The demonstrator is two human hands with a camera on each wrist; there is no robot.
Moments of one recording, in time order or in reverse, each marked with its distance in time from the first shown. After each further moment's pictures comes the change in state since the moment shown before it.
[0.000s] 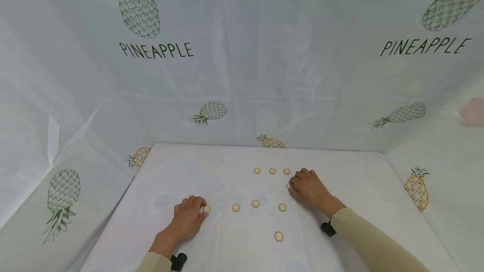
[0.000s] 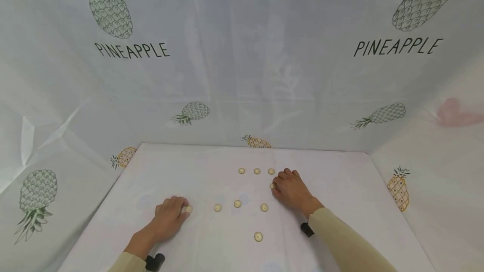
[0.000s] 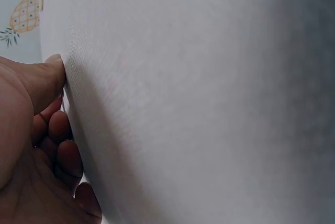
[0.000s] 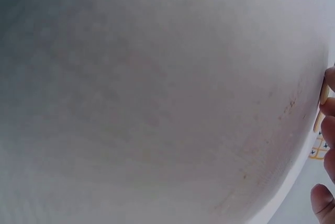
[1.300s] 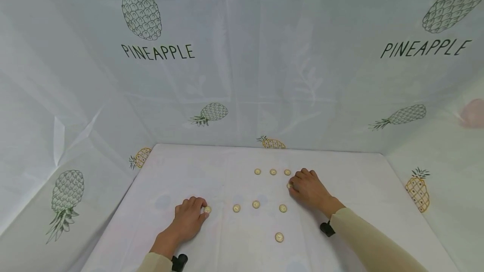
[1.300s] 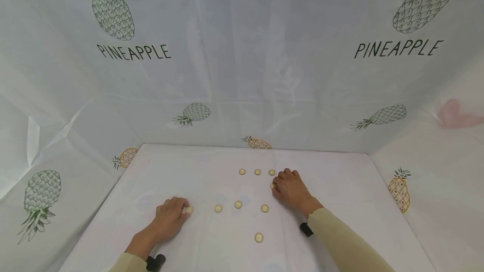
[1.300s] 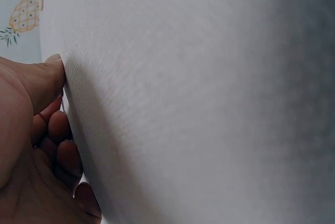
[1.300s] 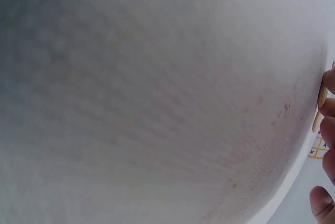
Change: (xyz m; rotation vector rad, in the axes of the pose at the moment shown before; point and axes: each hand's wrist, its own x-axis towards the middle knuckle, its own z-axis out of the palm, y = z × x) left_hand -0.003 0.003 -0.004 0.000 0.006 0.001; right_hand 0.004 -0.003 -0.001 0.002 -0.042 0.039
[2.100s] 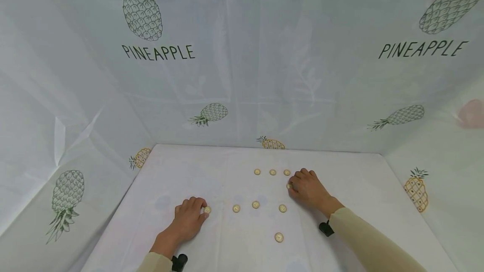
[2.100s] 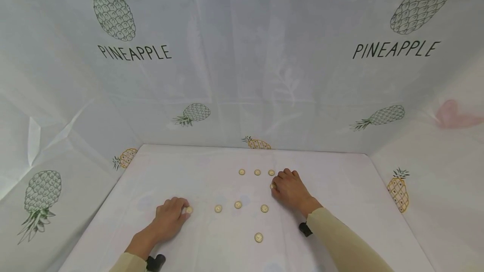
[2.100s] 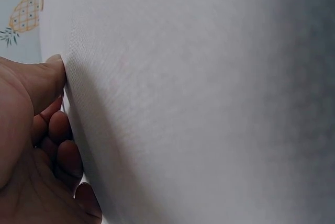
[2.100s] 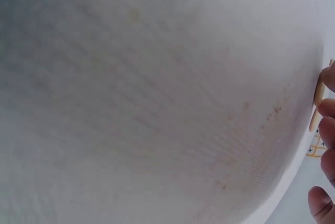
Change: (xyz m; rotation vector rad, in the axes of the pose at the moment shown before) left_hand 0.000 0.000 -0.002 0.009 -0.002 -0.001; right_hand 0.000 -0.001 0.000 -0.022 0.043 -0.009
